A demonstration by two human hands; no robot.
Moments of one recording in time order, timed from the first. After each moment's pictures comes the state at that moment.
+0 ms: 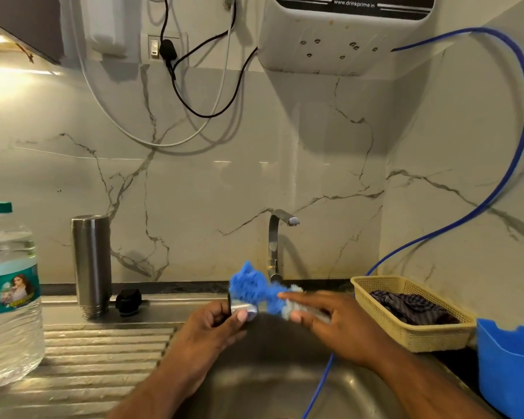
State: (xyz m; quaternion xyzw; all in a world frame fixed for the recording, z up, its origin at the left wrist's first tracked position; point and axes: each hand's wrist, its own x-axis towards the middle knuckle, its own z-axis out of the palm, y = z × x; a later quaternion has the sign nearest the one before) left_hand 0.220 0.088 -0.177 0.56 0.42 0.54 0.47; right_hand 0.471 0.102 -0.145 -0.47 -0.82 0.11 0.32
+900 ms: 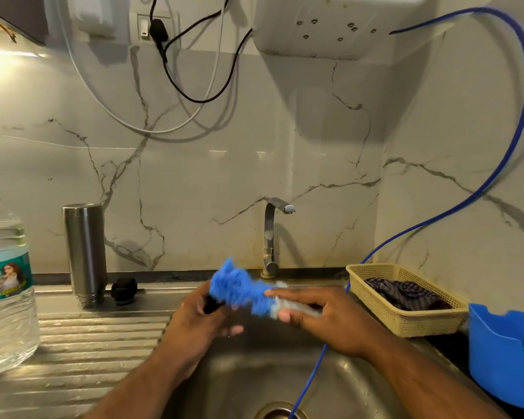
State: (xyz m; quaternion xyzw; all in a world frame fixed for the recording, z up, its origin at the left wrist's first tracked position) left_hand 0.214 0.098 -0.188 0.55 0.42 0.57 0.45; right_hand 0.465 0.090 -0.146 -0.44 -0.81 0.19 0.33
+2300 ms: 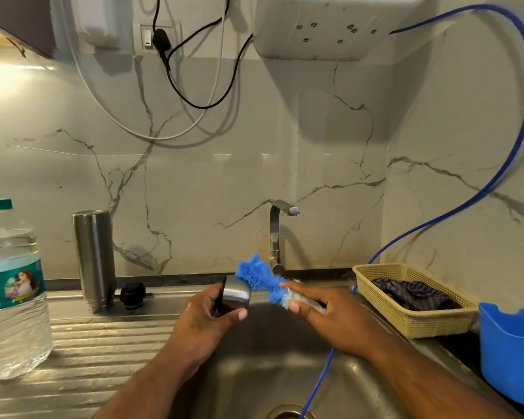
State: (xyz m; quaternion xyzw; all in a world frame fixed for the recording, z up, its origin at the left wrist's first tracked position) left_hand 0.206 0.103 -0.186 0.63 0.49 0.51 0.32; right_hand 0.462 0.100 -0.153 -0.47 -0.78 0.19 0.35
